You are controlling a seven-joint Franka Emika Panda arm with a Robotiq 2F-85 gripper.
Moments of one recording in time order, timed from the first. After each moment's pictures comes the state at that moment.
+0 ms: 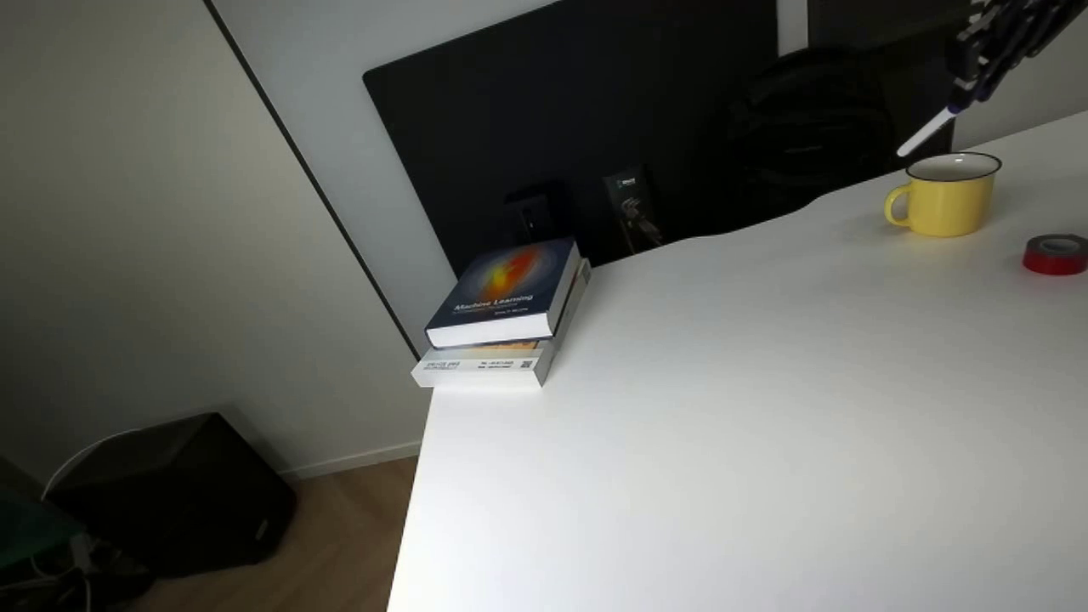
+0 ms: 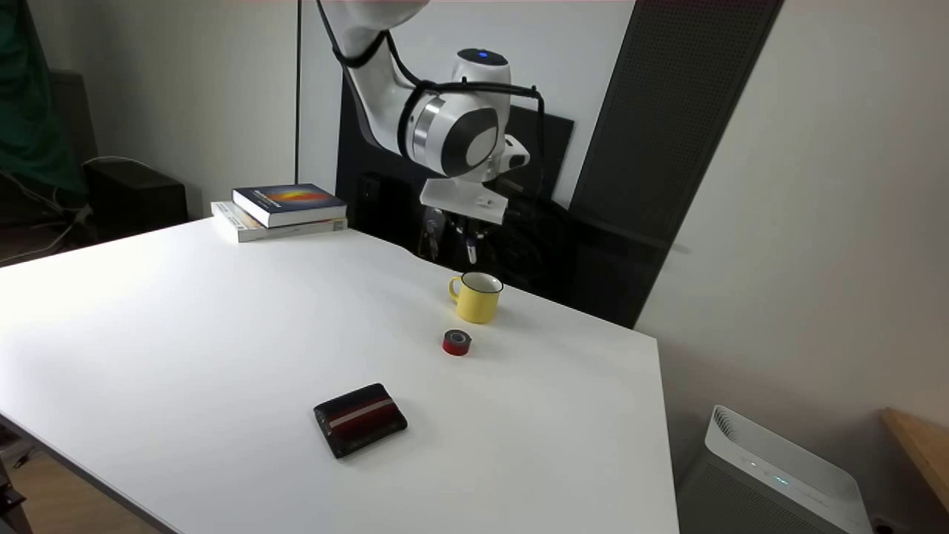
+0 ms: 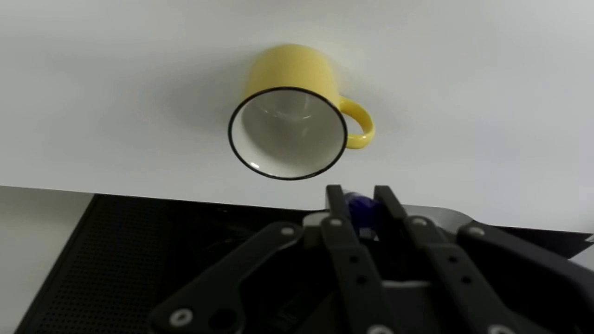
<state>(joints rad) -0.19 0.63 0.12 -1.68 0.04 2.77 -0.27</state>
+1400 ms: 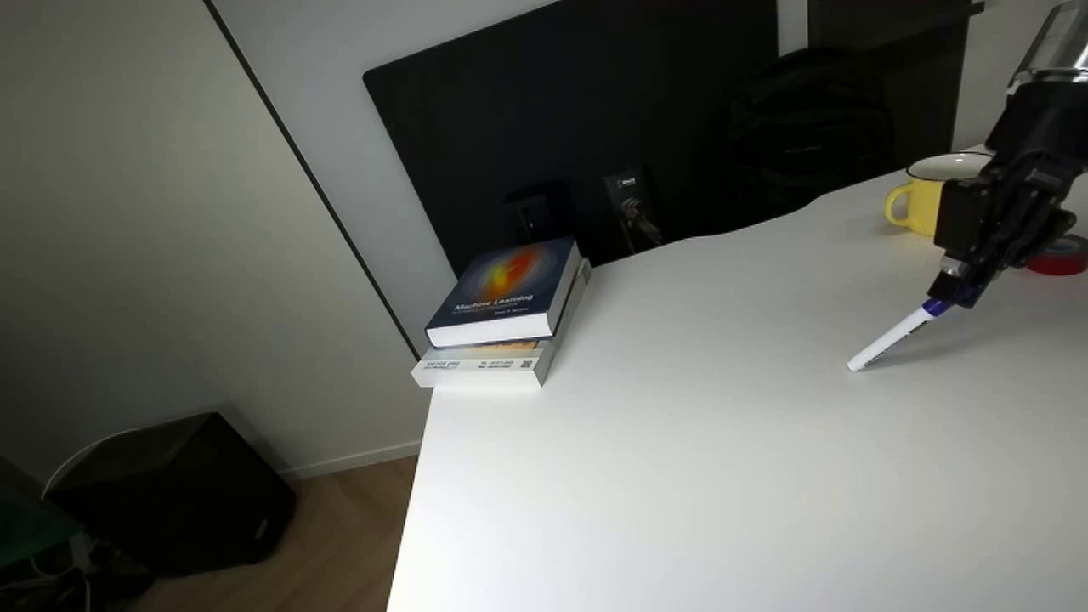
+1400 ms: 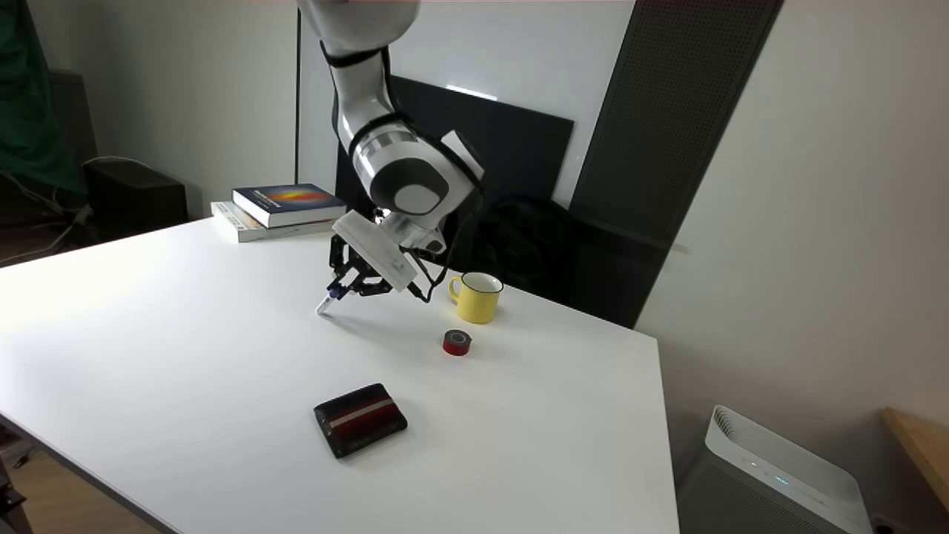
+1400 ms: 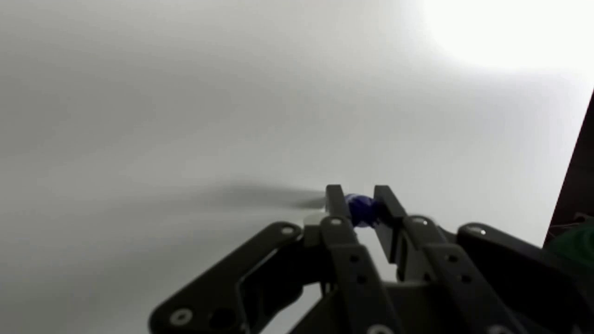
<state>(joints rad) -0.29 0.63 0.30 -1.88 0.52 2.30 -0.59</state>
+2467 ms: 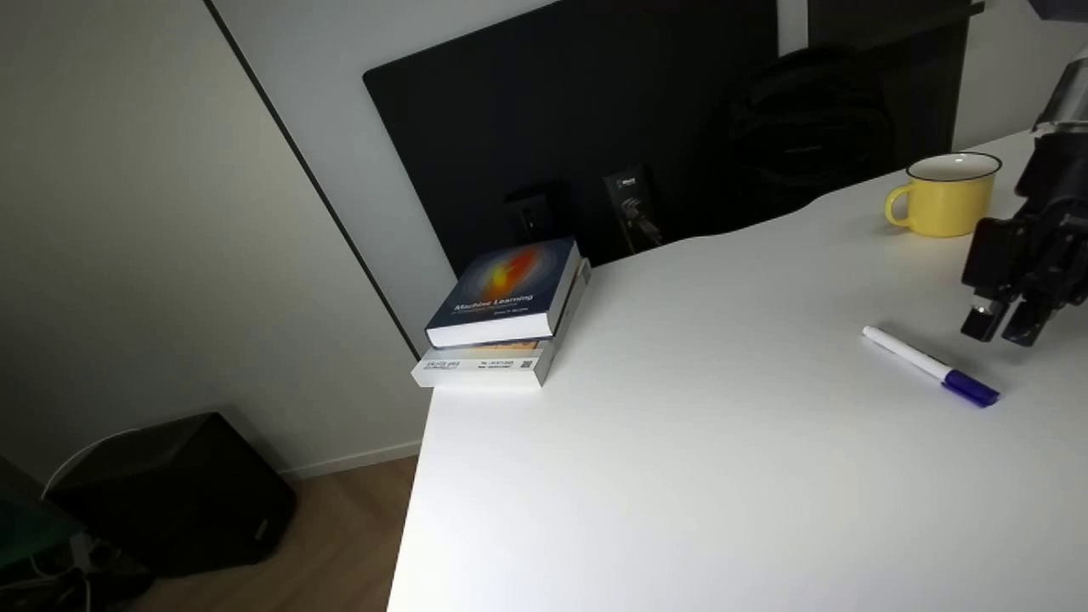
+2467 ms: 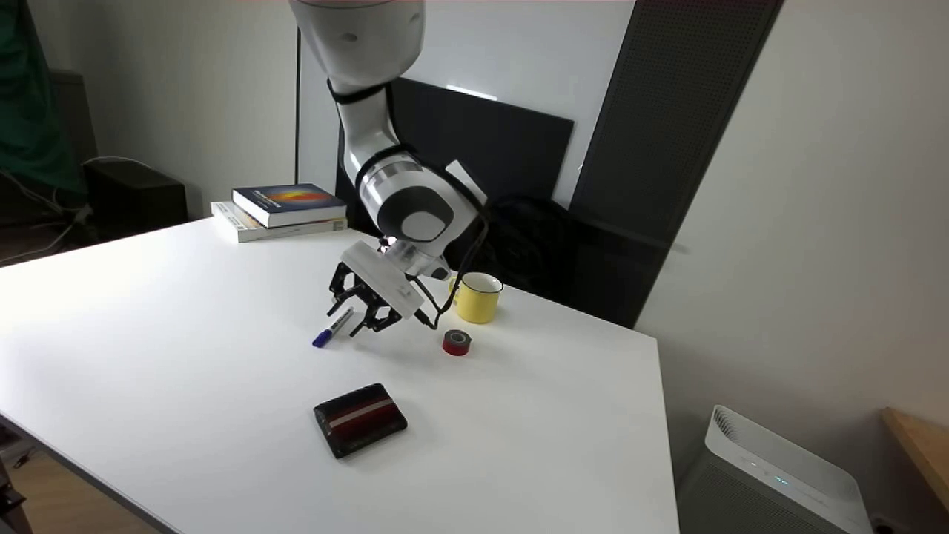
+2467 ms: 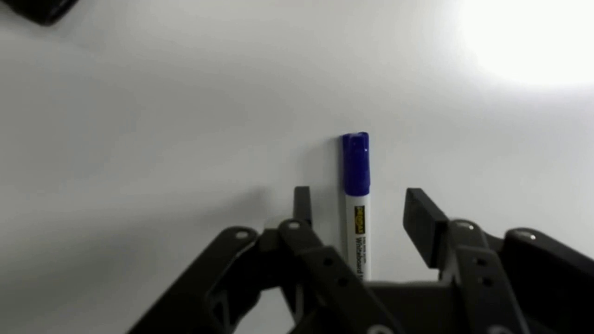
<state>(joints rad) -0.21 0.69 0.19 -1.87 0.49 2.29 -0.58</state>
